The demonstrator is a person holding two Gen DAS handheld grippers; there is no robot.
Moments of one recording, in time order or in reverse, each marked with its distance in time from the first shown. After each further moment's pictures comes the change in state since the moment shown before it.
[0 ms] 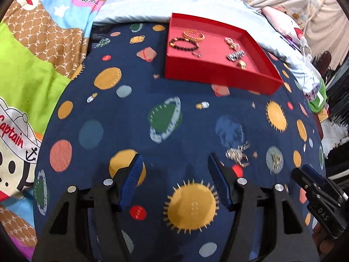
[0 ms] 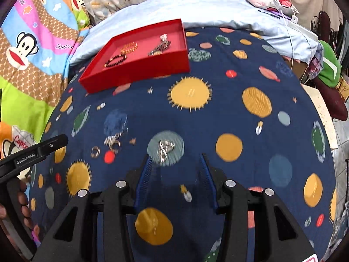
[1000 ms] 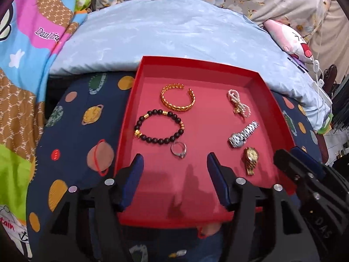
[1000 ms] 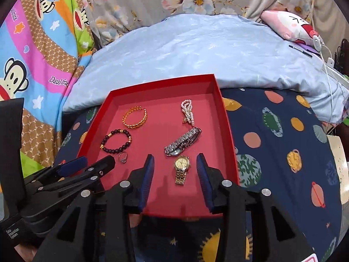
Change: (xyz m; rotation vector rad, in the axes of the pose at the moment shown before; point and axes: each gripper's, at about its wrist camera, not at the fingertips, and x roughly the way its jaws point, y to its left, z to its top) left arm 0.085 -0.038 0.167 0.026 -0.111 -0.001; right arm 0.076 0.041 0.186 -0.039 -0.153 0.050
